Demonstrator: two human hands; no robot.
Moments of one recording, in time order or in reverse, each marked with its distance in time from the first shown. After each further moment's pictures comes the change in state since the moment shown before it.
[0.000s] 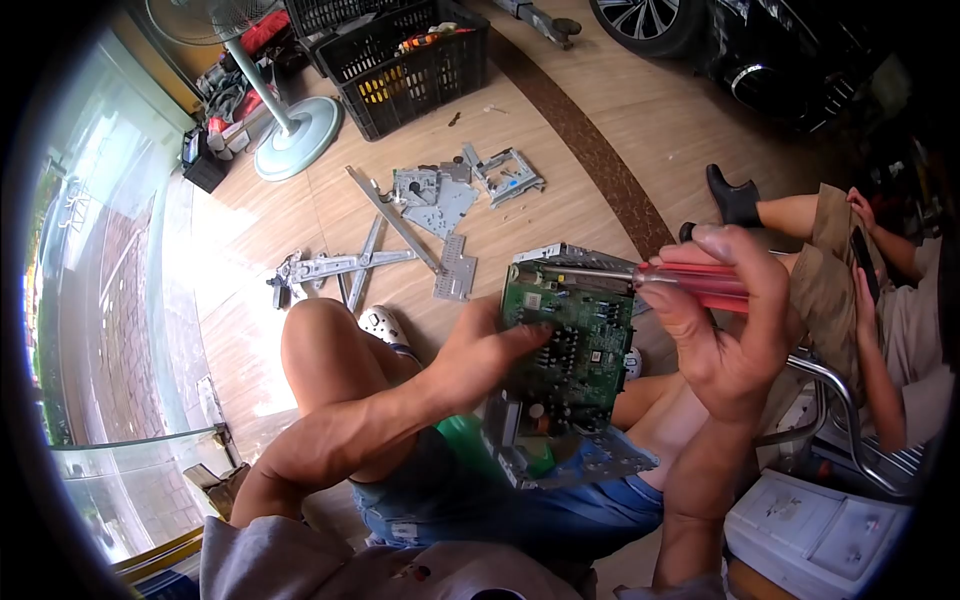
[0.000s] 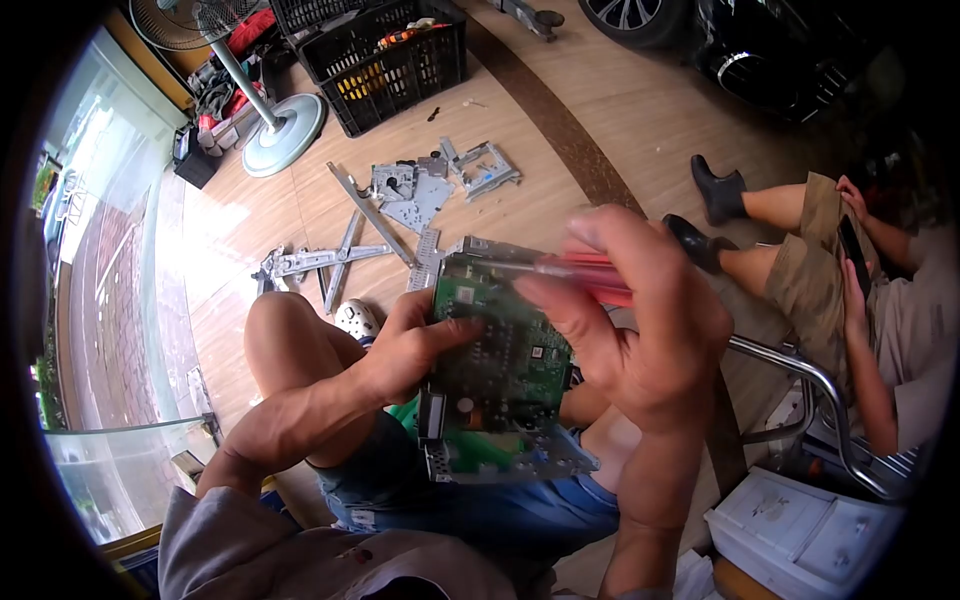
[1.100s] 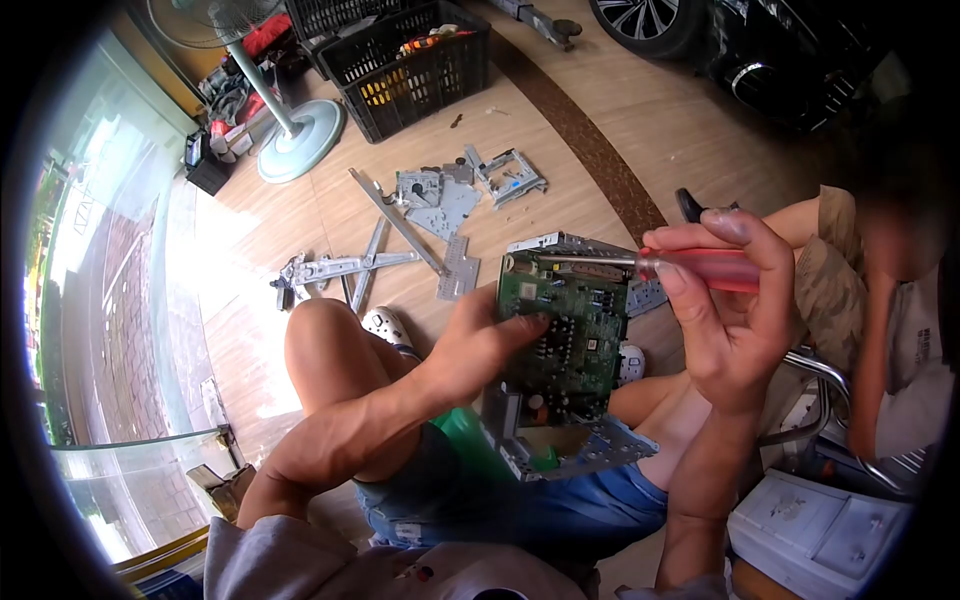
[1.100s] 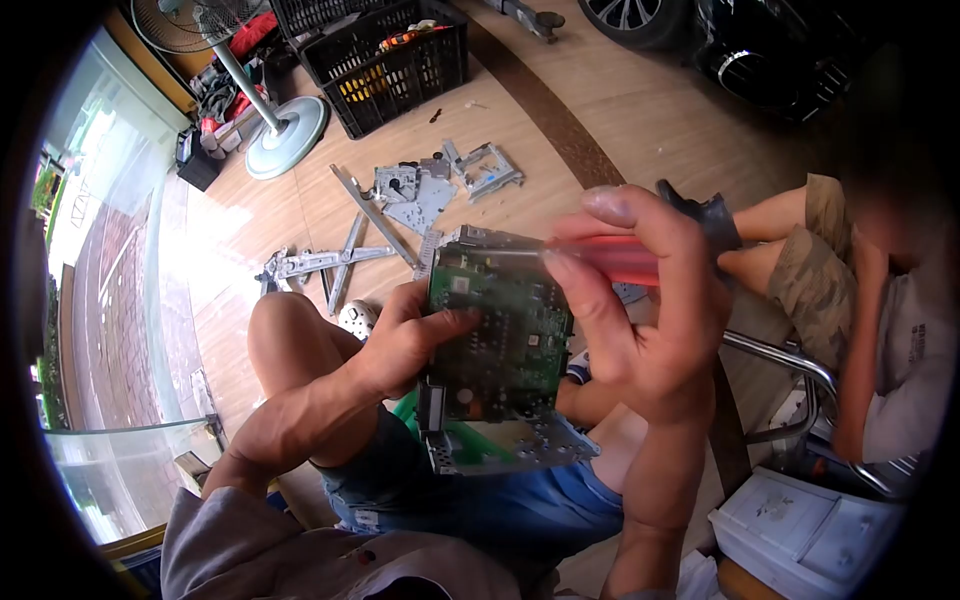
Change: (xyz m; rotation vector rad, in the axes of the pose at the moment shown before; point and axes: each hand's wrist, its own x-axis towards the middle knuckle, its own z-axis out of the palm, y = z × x) left_hand 0.000 0.003 -0.005 0.052 0.021 0.051; right_hand -0.006 0.013 0.005 0.193 0.082 0.089
